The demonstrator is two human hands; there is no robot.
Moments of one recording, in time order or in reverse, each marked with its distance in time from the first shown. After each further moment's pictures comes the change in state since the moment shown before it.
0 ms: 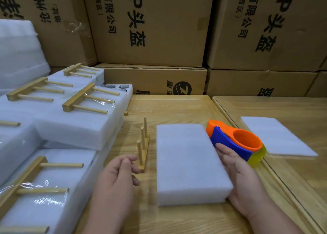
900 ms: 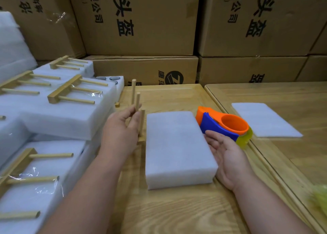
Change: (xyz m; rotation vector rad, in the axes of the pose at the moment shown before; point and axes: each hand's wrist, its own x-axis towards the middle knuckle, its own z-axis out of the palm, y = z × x) left_hand 0.061 0.032 0.040 0.222 -0.064 0.352; right_hand 0.002 -0.008 0.002 0.072 0.118 0.063
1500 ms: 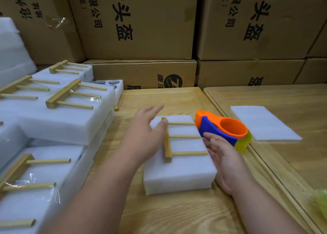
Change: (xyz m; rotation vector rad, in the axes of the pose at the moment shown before) left_hand -0.003 0.031 0.027 0.258 -0.303 0.107; right_hand 0.009 0.005 -0.009 -0.081 -0.070 -0.086
